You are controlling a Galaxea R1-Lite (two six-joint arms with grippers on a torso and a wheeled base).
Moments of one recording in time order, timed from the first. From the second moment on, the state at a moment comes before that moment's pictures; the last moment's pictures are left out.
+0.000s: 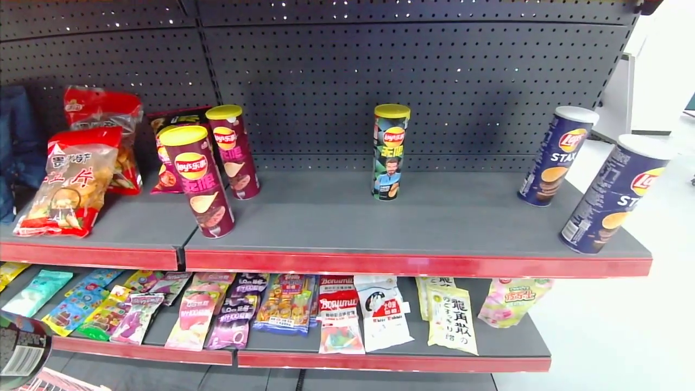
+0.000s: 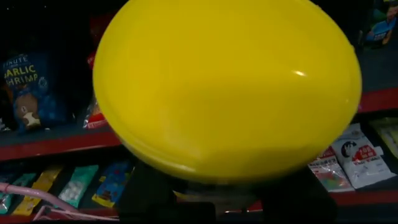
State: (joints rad) left arm -0.04 0.41 -0.51 0.05 0.05 0.24; right arm 0.00 0.00 0.00 0.00 -0.01 0.00
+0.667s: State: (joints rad) left arm -0.04 0.31 -0.50 0.10 -0.01 0.26; right arm 0.00 0.00 0.00 0.00 0.02 -0.02
